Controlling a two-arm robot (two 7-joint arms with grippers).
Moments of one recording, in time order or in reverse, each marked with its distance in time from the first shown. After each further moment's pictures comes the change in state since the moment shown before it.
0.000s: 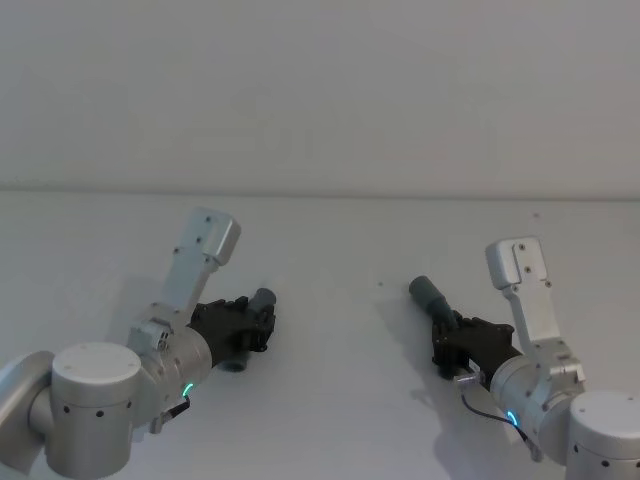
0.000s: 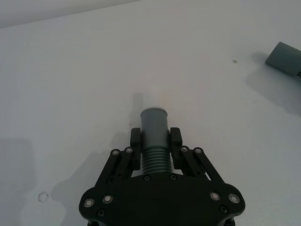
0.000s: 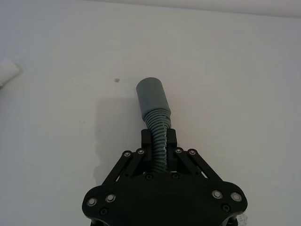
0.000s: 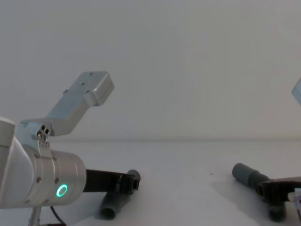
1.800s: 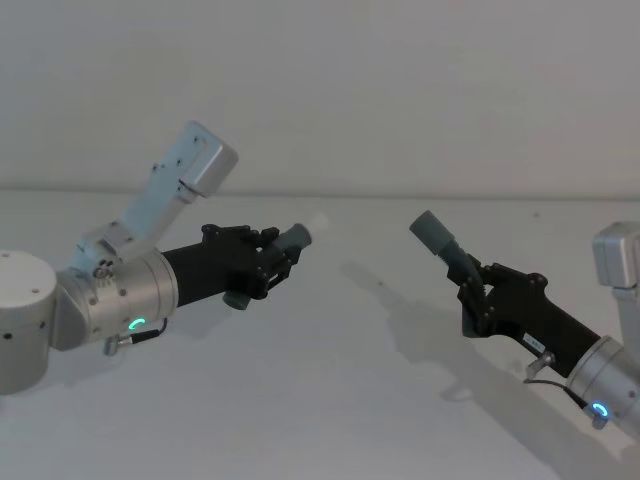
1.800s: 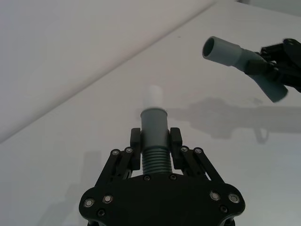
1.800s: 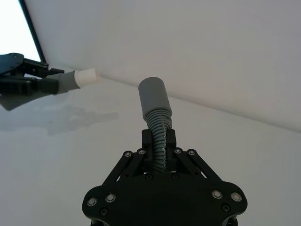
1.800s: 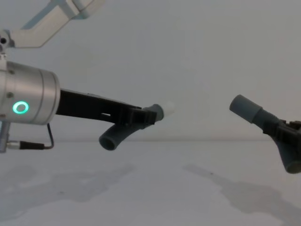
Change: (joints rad) left arm -0.140 0.221 0.017 -0.106 -0.055 -0.077 -0.407; right arm -0.009 0.184 0.112 0.071 0.208 -0.502 0.508
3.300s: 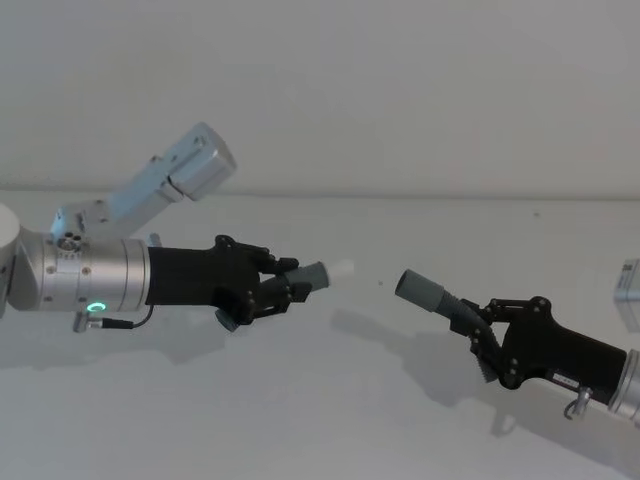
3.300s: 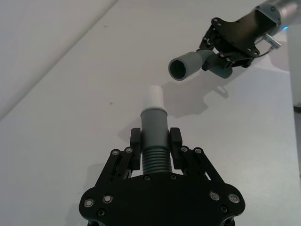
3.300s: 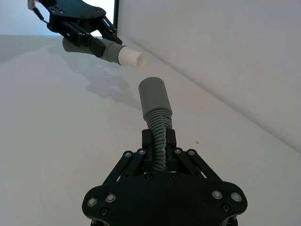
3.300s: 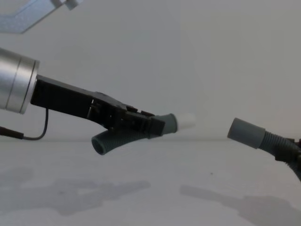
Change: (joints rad) left arm -0.174 0.146 0.117 0.108 -0.070 -0.073 -0.383; right arm 0.083 0.197 -0.076 0.139 0.031 -0.249 0.363
